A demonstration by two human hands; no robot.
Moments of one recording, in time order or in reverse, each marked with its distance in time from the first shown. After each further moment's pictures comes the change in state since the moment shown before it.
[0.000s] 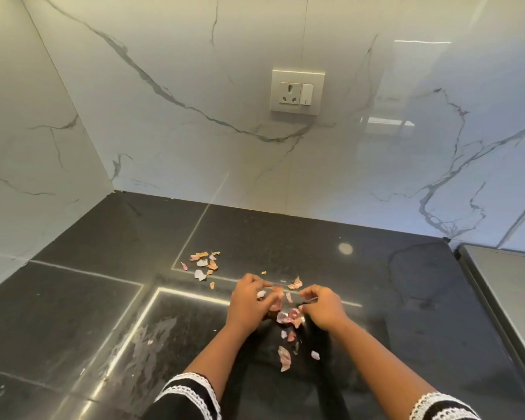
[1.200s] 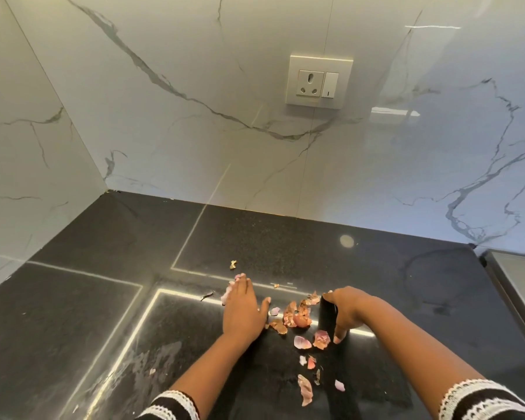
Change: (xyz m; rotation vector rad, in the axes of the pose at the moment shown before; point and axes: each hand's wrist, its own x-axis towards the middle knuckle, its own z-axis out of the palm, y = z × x) left_hand 0.037 -0.043 -0.003 0.317 -0.048 -0.149; right_hand 0.058 -0.033 -0.032 -0.852 -0.461 0.018
